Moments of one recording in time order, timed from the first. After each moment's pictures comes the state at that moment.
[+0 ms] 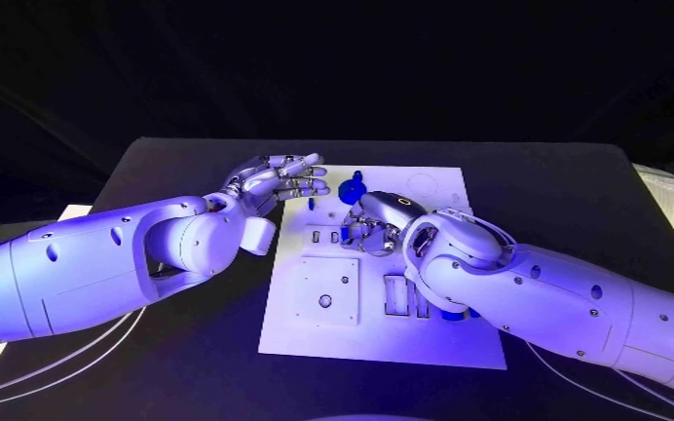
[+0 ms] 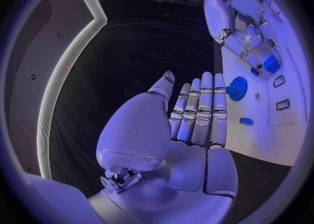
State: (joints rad) left arm 1.17 -0.97 -0.04 1.68 0.13 -0.28 0.35; left_hand 1.38 0.02 0.09 0.06 0.09 0.96 0.22 0.08 0.07 1.05 0.16 0.13 0.08 1.05 0.11 0.25 0.33 0.17 0.89 0.23 0.33 0.13; right arm 1.05 -0.56 0.05 1.55 -1.56 -0.26 -0.35; right_hand 1.39 -0.06 0.26 0.13 0.14 1.08 0.12 0.11 0.09 1.31 0.03 0.89 1.04 1.47 -0.04 1.38 1.30 0.05 1.46 0.07 1.49 1.31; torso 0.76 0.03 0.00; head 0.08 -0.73
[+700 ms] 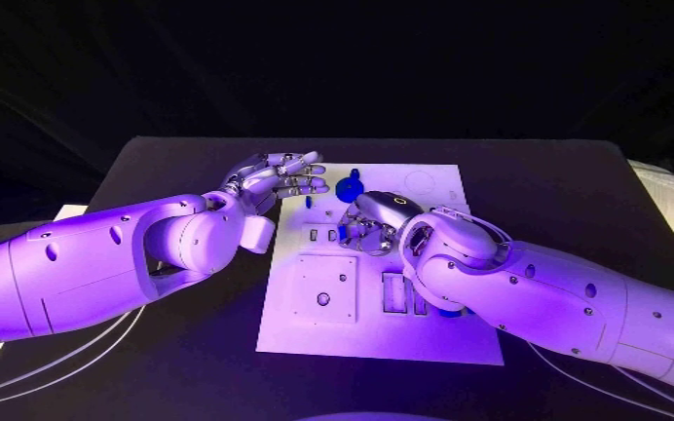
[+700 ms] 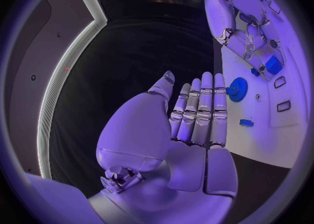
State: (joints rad) left arm 1.17 -0.96 -0.04 1.67 0.13 -0.28 0.35; left_hand 1.38 0.02 0.09 0.06 0.09 0.96 0.22 0.08 0.07 1.05 0.16 0.13 0.08 1.05 0.11 0.25 0.33 0.17 0.89 0.23 0.33 0.12; right arm 1.05 -0.56 0.05 1.55 -1.59 -0.25 -0.36; right_hand 1.38 -0.07 0.26 0.12 0.14 1.04 0.13 0.08 0.08 1.30 0.04 0.86 1.02 1.47 -0.04 1.36 1.28 0.05 1.45 0.07 1.49 1.31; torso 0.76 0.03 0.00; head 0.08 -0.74
